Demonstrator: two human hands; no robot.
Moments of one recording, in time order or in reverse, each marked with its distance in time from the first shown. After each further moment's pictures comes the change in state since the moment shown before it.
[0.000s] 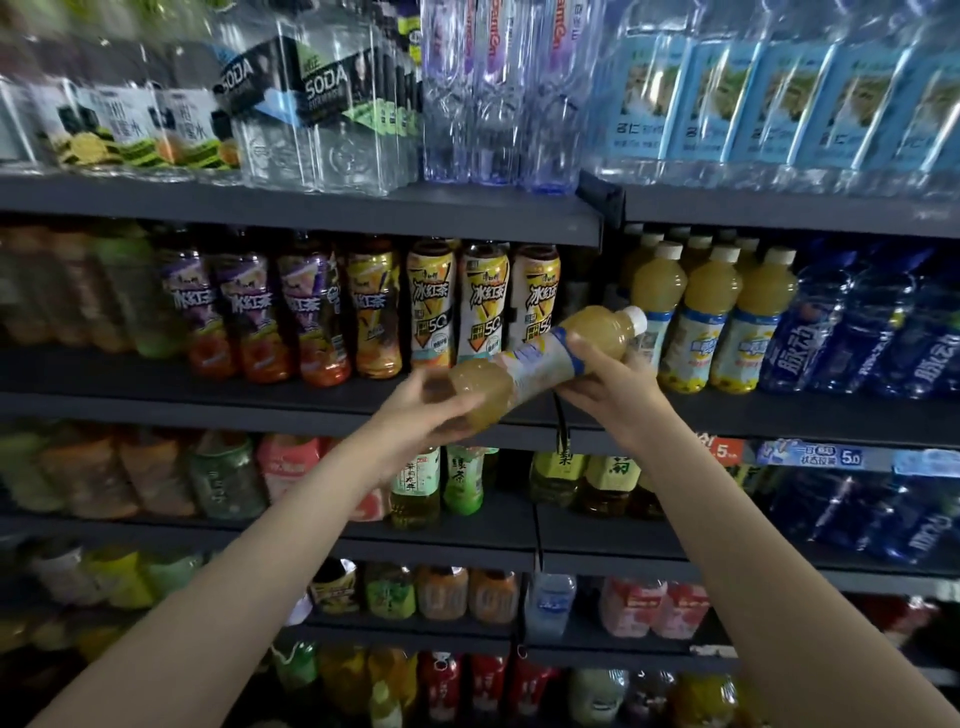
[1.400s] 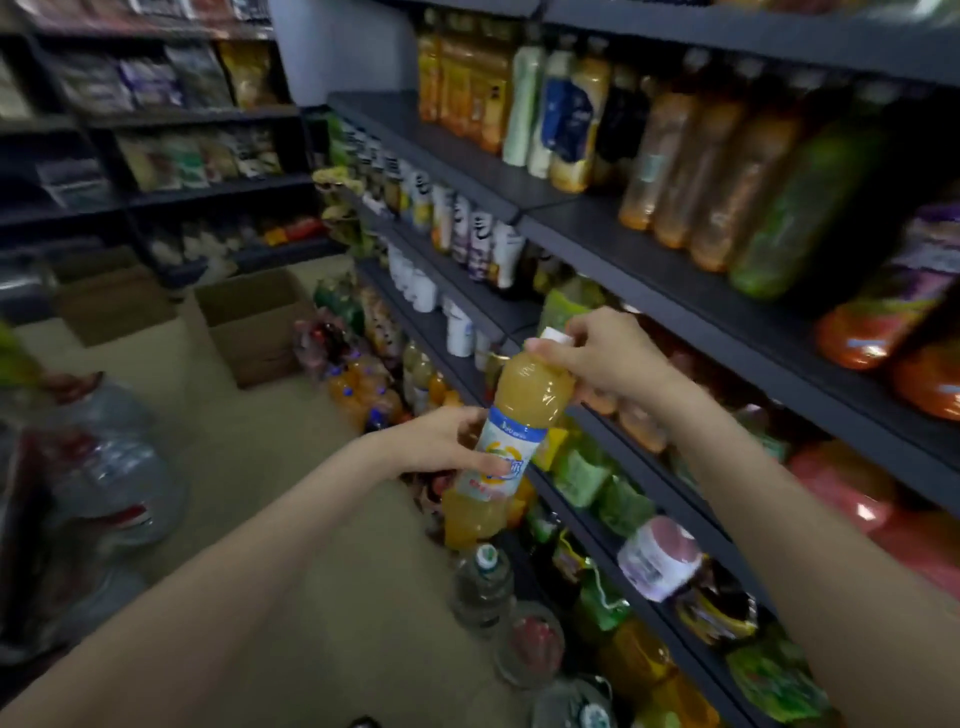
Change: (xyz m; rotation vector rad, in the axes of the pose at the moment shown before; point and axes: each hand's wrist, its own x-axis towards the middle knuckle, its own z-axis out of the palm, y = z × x) left_hand -0.252 -0.094 -0.421 0.314 0.400 -0.278; right_hand -0.085 0.250 0.495 -1.222 -1.137 -0.438
